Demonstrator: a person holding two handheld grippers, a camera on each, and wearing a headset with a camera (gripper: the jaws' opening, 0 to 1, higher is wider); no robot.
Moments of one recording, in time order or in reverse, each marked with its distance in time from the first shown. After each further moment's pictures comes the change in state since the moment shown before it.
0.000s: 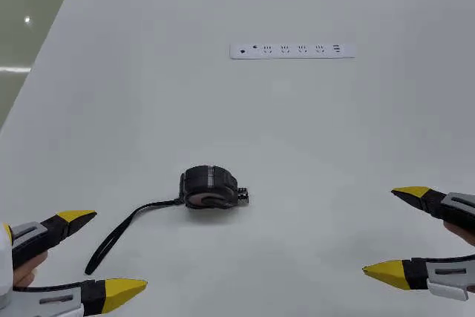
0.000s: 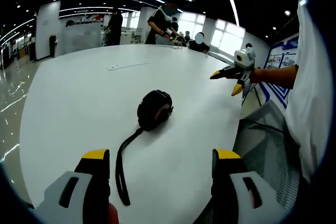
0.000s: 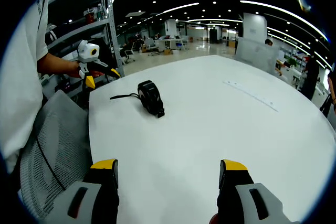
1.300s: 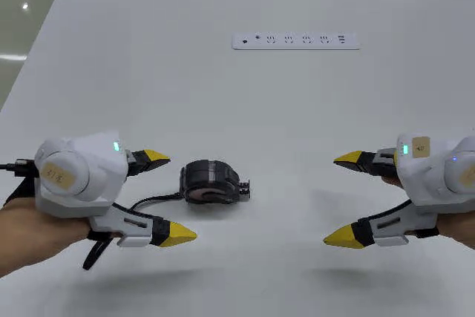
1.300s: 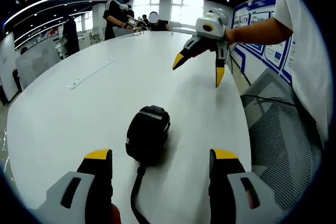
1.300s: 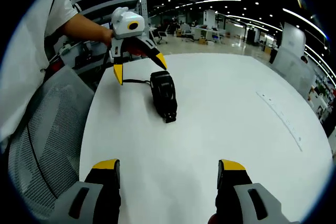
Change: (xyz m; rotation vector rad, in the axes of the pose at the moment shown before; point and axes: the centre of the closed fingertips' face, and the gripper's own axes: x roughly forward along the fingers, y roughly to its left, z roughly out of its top) left arm 0.095 0.002 0.033 0.353 0.137 -0.193; right arm 0.073 -0.003 0.026 -0.247 0.132 0.196
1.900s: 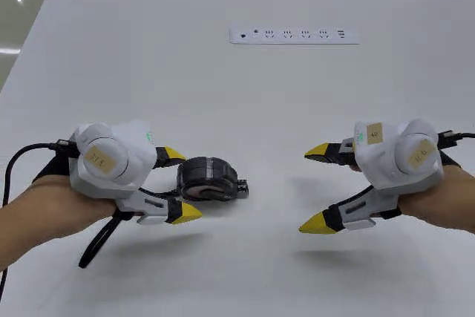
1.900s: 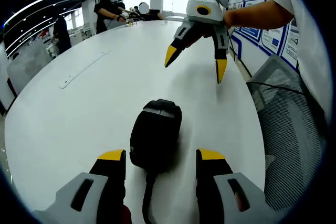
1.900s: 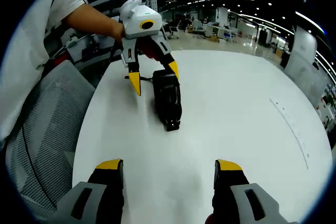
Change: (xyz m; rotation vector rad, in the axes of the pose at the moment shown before) left arm 0.033 0.016 -0.011 0.053 0.087 -0.027; right arm 0.034 -0.006 0.012 -0.060 0.040 0.069
